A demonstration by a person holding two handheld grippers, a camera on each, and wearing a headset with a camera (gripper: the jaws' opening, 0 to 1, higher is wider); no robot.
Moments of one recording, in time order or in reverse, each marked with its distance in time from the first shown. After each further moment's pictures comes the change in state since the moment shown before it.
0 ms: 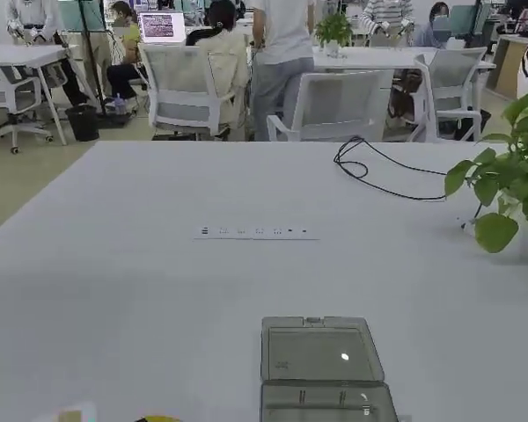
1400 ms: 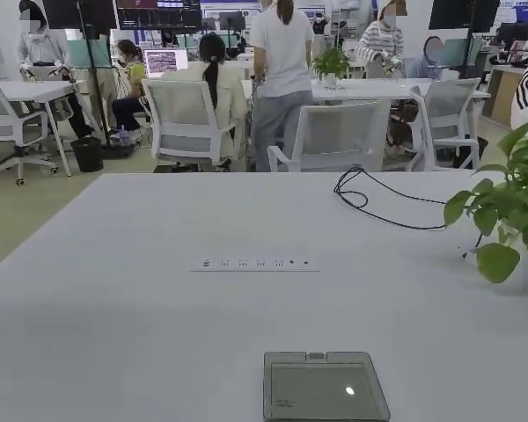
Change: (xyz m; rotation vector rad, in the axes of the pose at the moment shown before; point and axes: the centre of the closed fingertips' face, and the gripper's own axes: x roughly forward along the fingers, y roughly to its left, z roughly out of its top) left arm 0.000 0.001 0.003 0.010 0.003 0.002; right arm 0.000 -0.006 -0.003 -0.007 -0.017 -0.008
